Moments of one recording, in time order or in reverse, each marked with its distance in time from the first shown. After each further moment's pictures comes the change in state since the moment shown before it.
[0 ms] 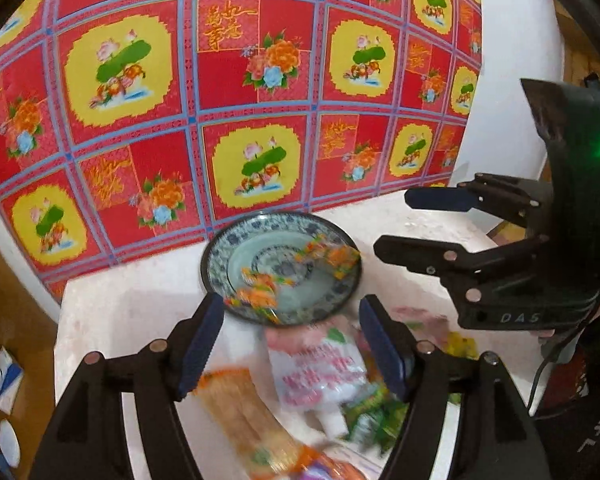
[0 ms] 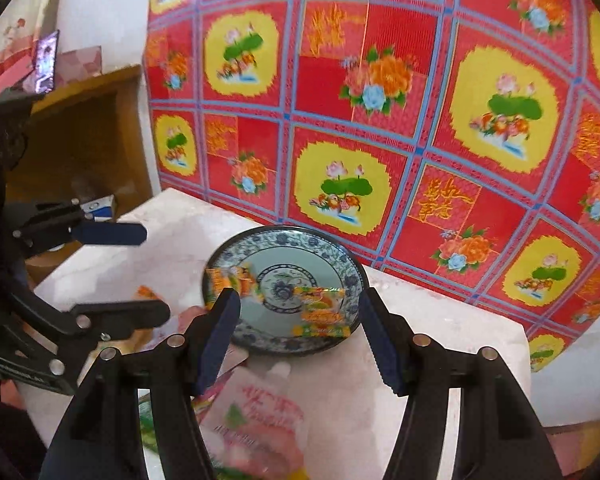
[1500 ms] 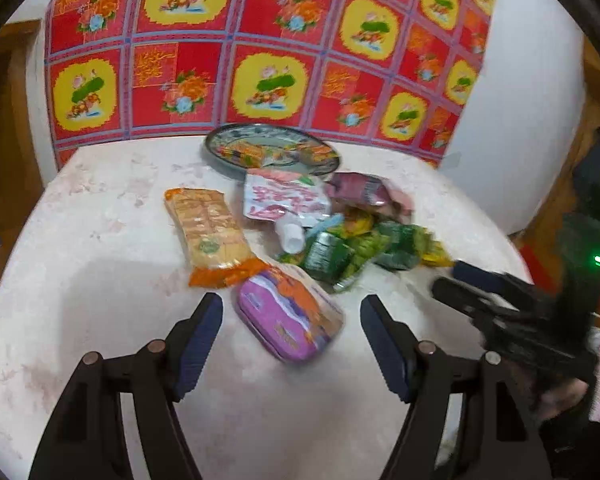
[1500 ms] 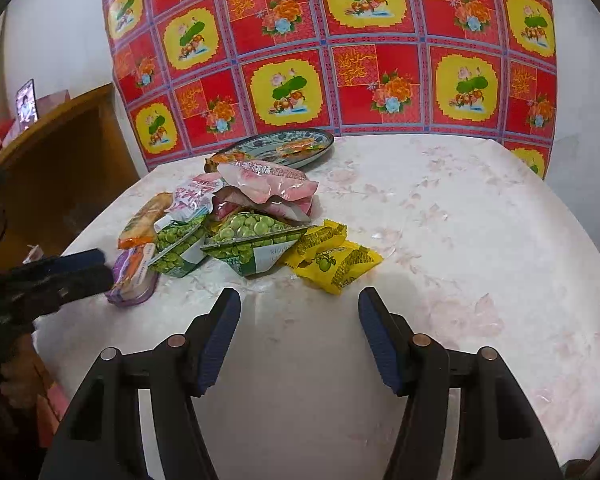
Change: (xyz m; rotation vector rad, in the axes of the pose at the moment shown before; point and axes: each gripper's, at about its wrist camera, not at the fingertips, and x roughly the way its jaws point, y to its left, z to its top) left arm -0.030 -0.021 -0.125 -0.180 0.024 0.000; right arm -0.053 0.025 -0.173 0.361 -0.030 -0.047
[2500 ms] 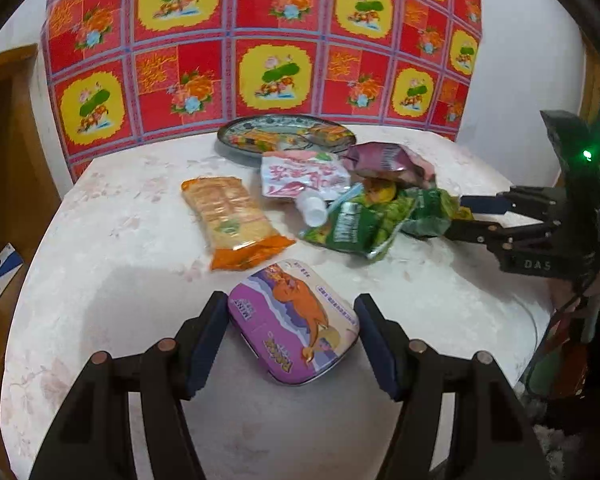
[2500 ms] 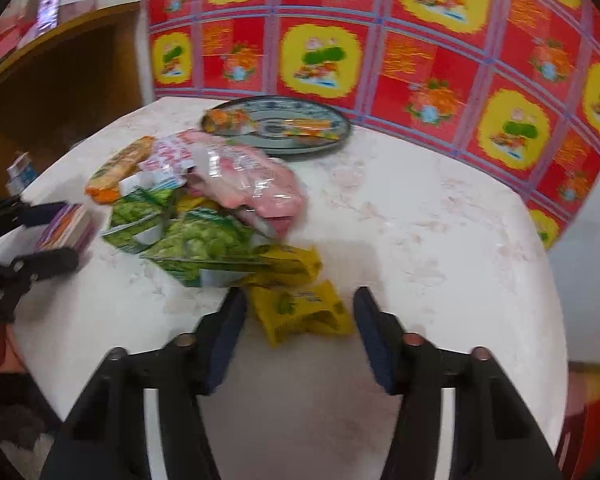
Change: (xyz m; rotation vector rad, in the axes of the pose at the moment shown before) left arm 0.005 0.005 -0.019 0.094 0.003 0.079; right arm 0.032 -0.002 0.037 -0.316 0.169 -0.022
